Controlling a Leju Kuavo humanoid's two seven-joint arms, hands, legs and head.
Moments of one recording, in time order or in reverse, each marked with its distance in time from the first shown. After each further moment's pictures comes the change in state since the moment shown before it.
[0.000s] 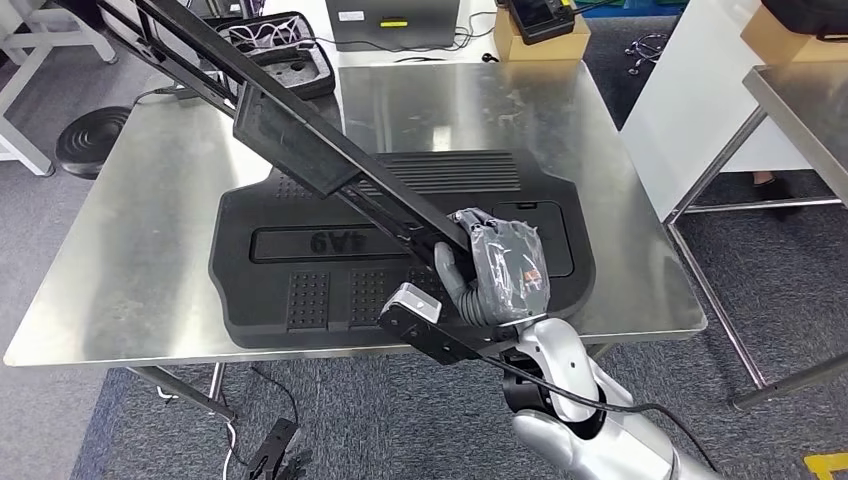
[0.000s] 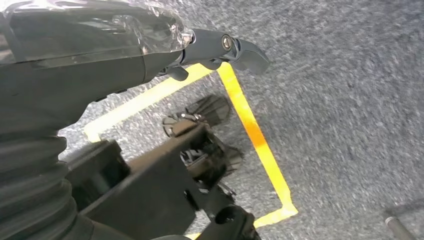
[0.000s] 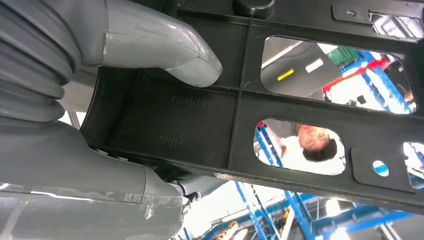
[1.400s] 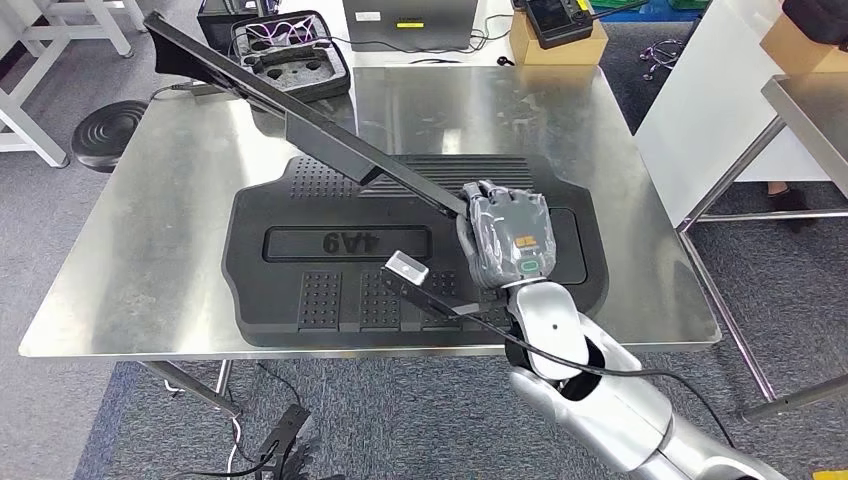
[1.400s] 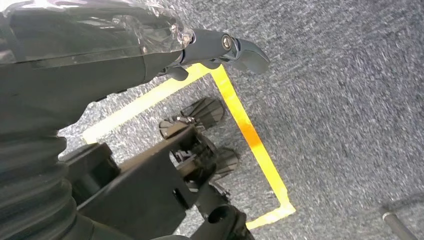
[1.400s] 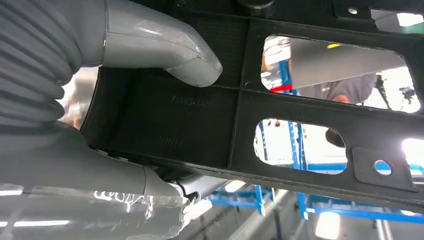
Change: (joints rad) left arm -0.036 -0.016 0.015 0.000 -0.049 -0.036 0.042; right arm -0.163 0.018 0.011 0.181 0.229 0.210 0.055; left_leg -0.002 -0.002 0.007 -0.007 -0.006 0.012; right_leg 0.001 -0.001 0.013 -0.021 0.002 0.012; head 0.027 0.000
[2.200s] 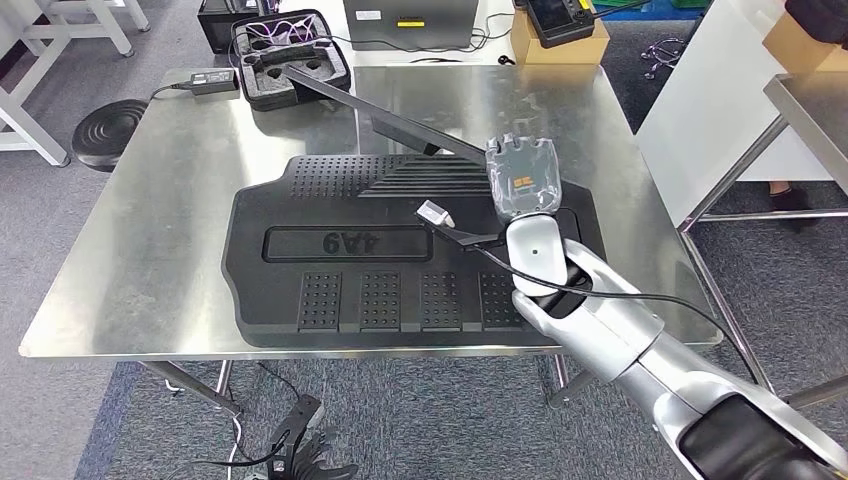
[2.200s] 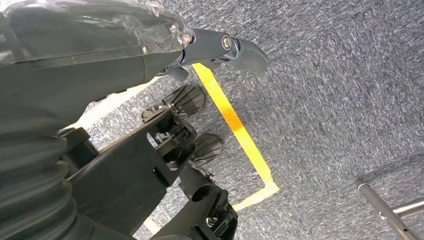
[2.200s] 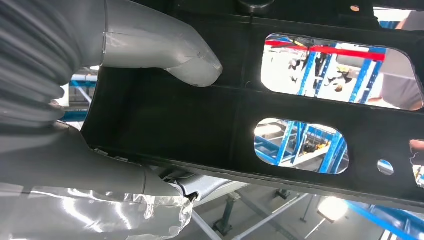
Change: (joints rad) left arm -0.028 -0.026 -0.006 0.000 0.000 -0.051 -0.026; right arm -0.253 0.005 0.062 0.419 0.202 0.104 0.001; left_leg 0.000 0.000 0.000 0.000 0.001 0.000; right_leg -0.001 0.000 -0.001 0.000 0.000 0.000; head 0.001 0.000
